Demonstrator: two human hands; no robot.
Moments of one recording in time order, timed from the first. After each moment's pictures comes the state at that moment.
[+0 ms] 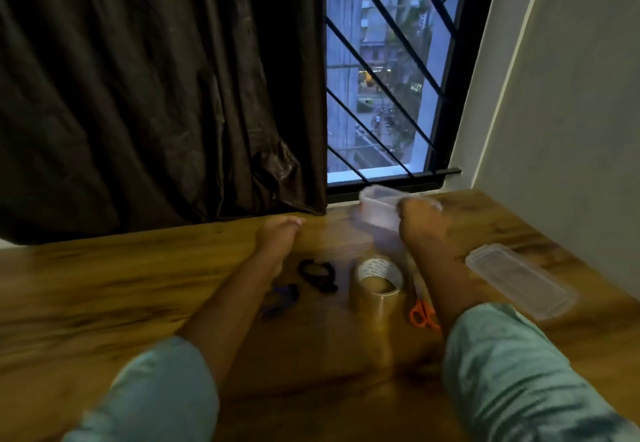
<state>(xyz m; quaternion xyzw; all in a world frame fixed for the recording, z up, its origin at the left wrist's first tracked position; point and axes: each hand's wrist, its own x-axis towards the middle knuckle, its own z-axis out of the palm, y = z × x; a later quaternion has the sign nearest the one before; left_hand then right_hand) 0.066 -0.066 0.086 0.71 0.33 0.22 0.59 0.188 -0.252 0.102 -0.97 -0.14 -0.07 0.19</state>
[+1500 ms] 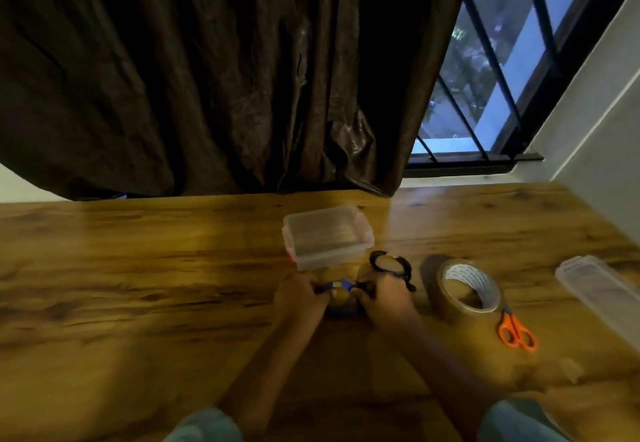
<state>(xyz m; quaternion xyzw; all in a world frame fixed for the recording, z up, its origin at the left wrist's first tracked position) -0.023 -0.003 0.012 0.85 0.40 0.08 0.33 0.068 -0.125 0.007 -0.92 -0.30 0.13 0.23</state>
